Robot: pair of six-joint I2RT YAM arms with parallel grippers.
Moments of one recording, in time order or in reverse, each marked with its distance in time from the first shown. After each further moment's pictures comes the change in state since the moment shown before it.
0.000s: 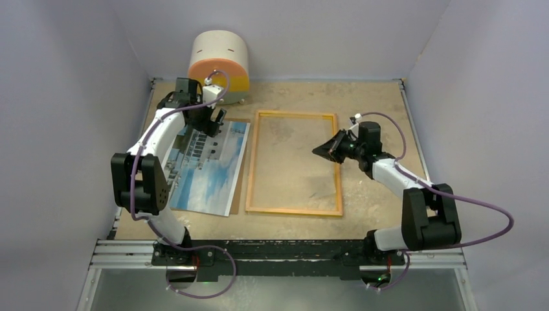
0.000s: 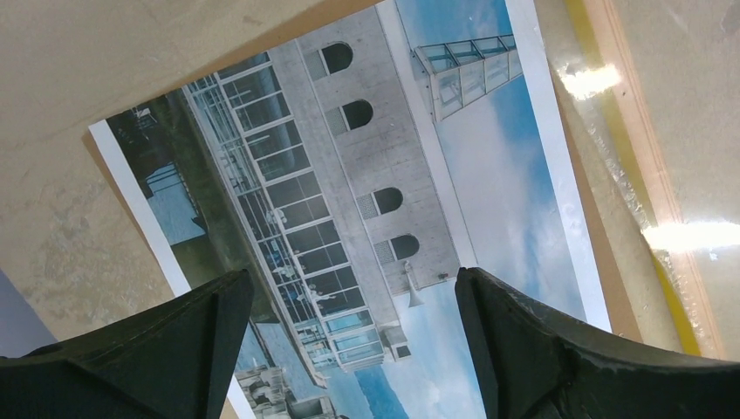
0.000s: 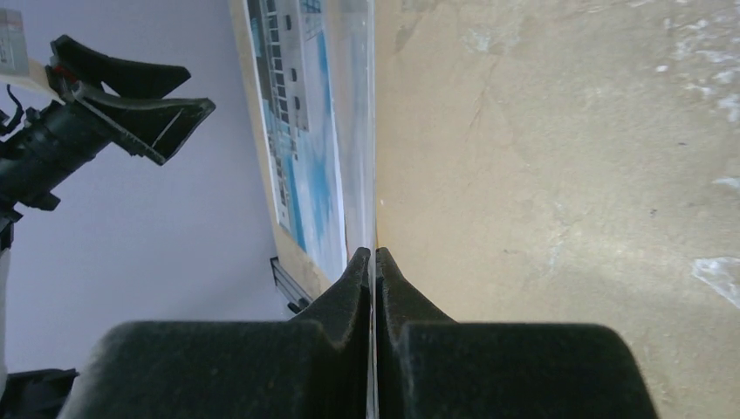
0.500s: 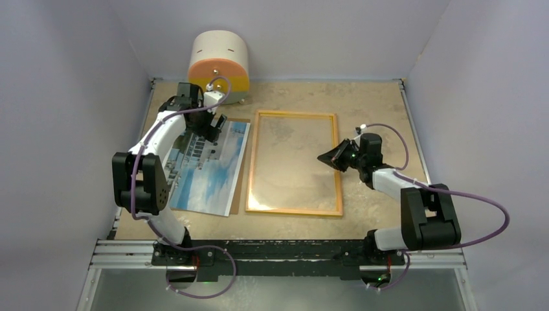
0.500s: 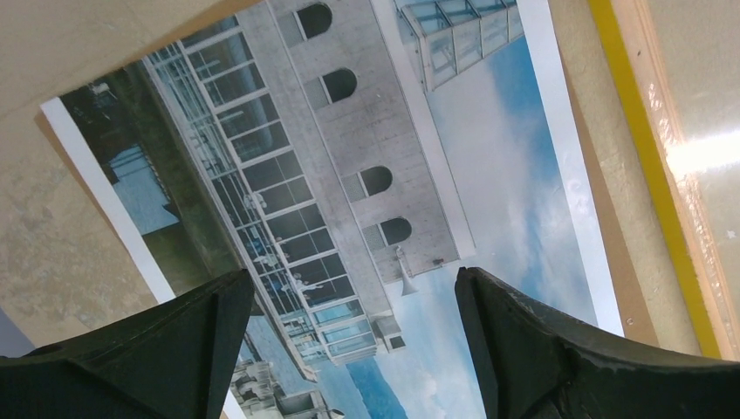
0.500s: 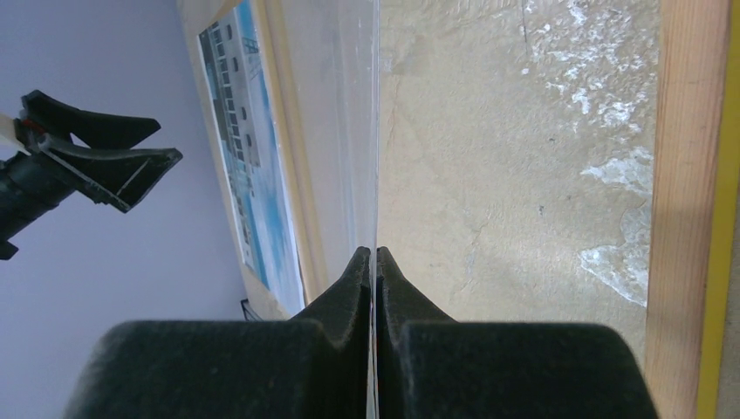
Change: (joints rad) left arm 0.000 0.000 -0.049 0.003 0.001 0.021; right arm -0.035 0.000 -0.158 0.151 0.098 -0.003
